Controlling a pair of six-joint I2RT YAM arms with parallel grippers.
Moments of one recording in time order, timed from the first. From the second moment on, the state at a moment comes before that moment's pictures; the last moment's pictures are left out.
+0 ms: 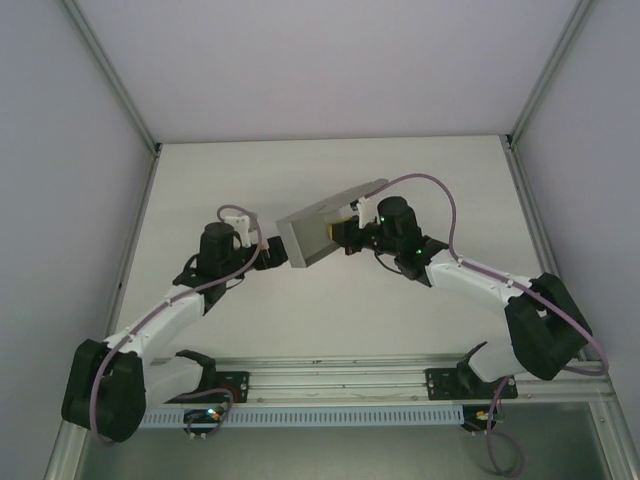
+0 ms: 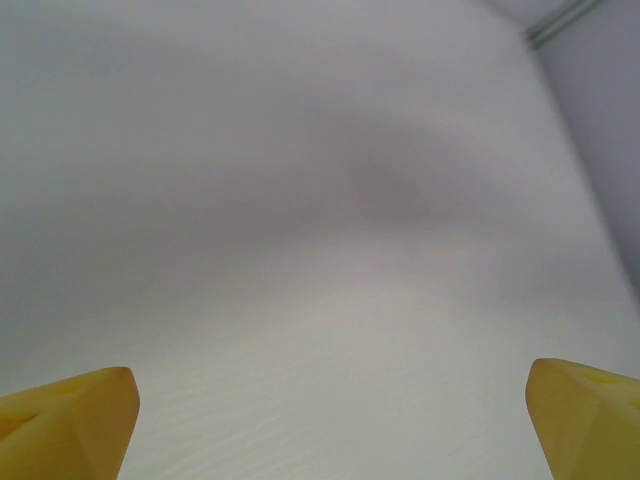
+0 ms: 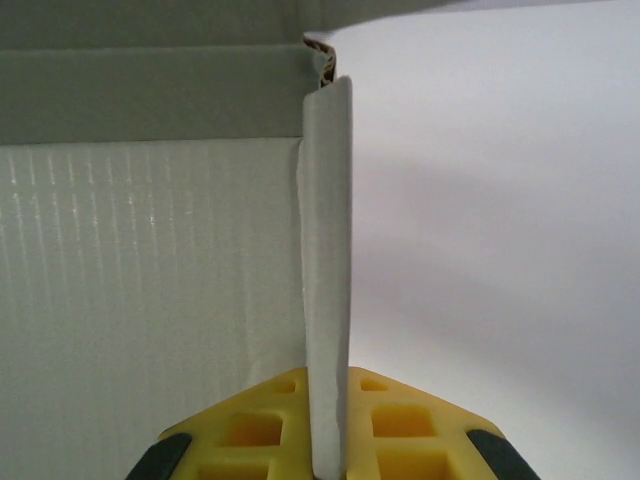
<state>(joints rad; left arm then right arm) -0.40 1.11 0.53 0.08 0.40 -0.58 0.58 1.43 0.82 0.26 -0.36 0.37</state>
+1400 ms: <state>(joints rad) -0.52 1.31 0.72 0.36 0.55 -0.53 0.51 1.50 0.98 0.21 -0.56 0.55</state>
